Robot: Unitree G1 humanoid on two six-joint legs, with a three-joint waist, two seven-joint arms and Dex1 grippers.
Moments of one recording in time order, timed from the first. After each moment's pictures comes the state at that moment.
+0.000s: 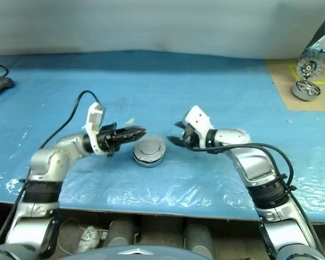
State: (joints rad) left arm -0.36 0.41 0.08 -0.06 -0.63 0.68 -1.14; right arm -0.45 -0.56 0.24 -0.23 0.28 0.61 0.83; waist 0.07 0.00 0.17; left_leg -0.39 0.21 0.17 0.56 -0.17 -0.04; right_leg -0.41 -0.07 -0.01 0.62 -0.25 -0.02
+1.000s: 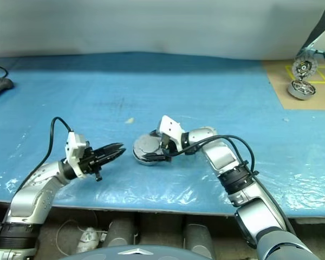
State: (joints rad) left arm -0.03 0.48 0.09 -0.16 -0.49 0.24 -1.02; right arm -0.59 -0.38 0.40 0.10 0.15 0.39 1.03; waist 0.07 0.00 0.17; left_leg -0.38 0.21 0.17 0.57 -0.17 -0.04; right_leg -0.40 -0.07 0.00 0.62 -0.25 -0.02
